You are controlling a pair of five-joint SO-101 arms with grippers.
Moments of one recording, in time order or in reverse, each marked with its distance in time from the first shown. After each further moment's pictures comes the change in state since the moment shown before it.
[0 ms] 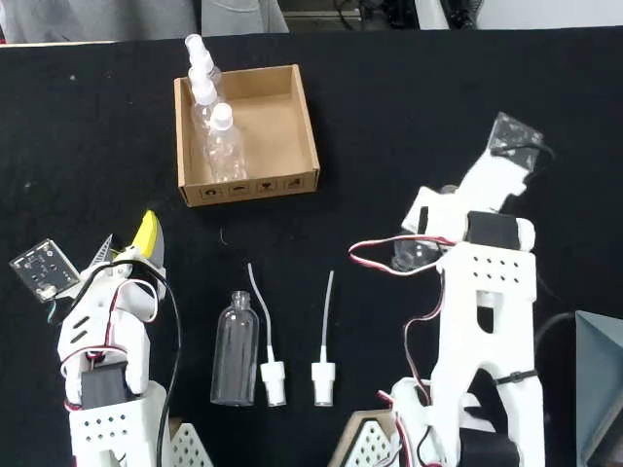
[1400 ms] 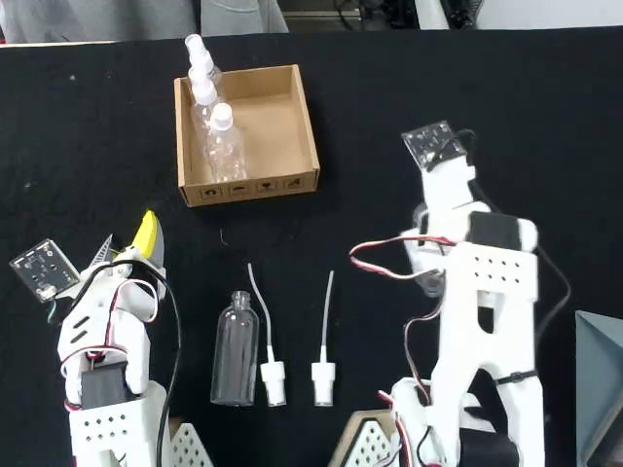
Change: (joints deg) left arm 0.0 0.0 0.0 0.0 0.0; right arm -1.1 0.0 0.0 7.3 40.5
